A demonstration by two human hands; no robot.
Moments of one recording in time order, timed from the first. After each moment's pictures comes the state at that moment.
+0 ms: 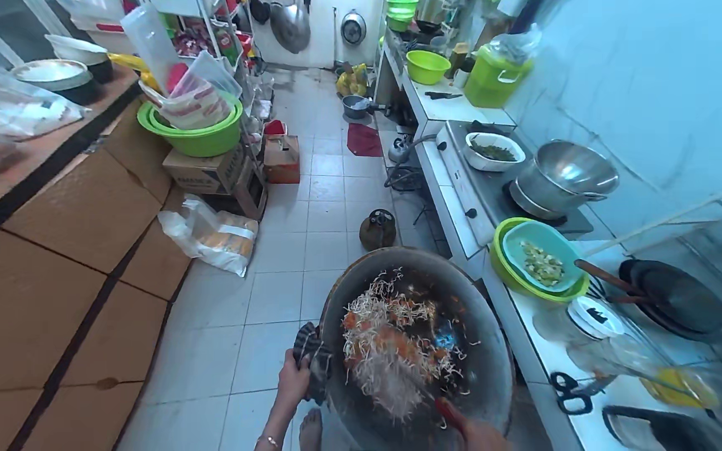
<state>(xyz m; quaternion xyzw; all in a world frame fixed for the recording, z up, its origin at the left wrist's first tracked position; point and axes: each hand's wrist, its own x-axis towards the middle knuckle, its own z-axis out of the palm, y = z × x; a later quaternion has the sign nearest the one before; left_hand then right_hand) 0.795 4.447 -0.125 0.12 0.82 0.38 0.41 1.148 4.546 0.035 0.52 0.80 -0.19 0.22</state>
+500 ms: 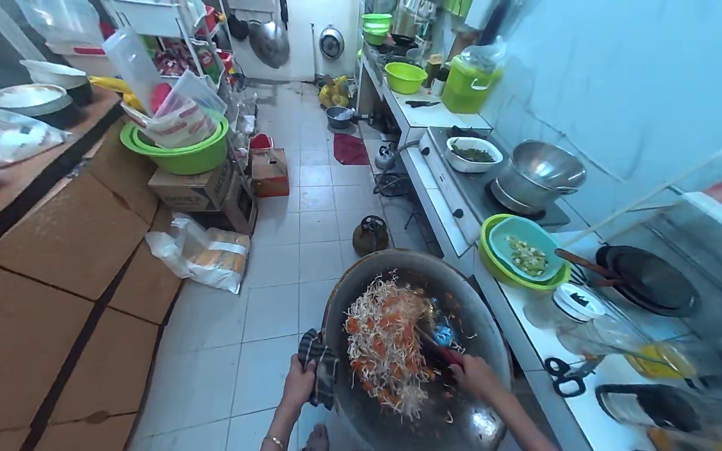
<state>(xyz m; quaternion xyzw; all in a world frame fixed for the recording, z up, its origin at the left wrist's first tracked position) 0.784 4.453 -0.129 0.12 0.77 0.40 0.48 1.139 4.660 -0.024 0.56 0.73 -0.29 0.27</state>
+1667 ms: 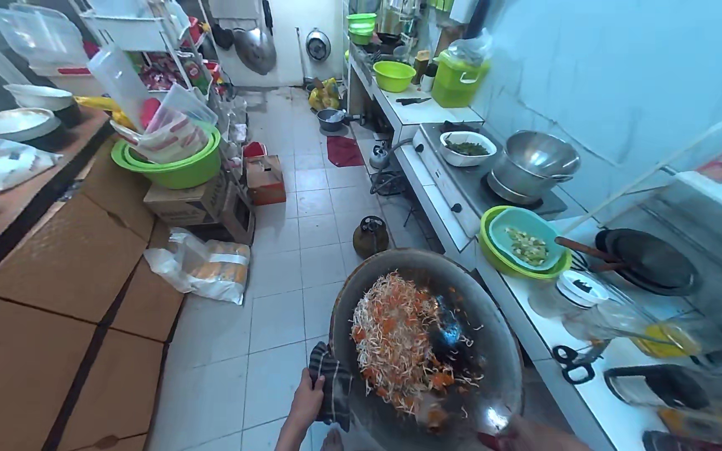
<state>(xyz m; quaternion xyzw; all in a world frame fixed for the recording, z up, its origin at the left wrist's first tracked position) 0.776 4.439 -0.124 0.18 0.77 0.34 0.51 1.182 4.589 0.046 0.53 0.60 -0.45 0.39</state>
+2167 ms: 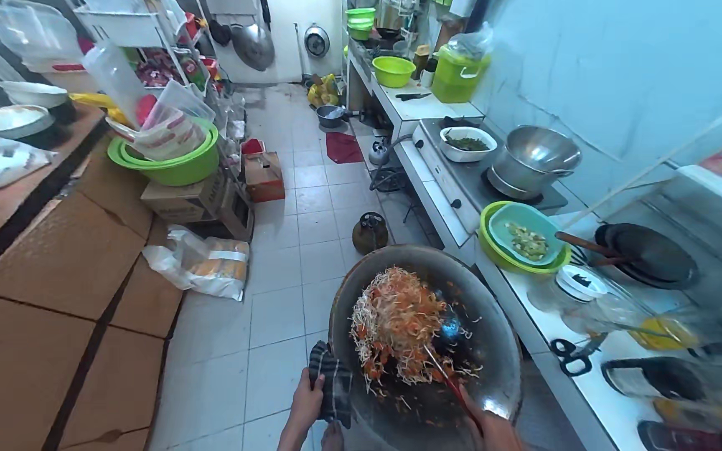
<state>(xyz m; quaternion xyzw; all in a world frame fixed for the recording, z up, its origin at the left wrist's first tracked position) 0.784 4.427 -0.130 0.18 0.77 0.37 0.50 1.156 4.520 -0.021 0.61 0.74 -0.24 0.16</state>
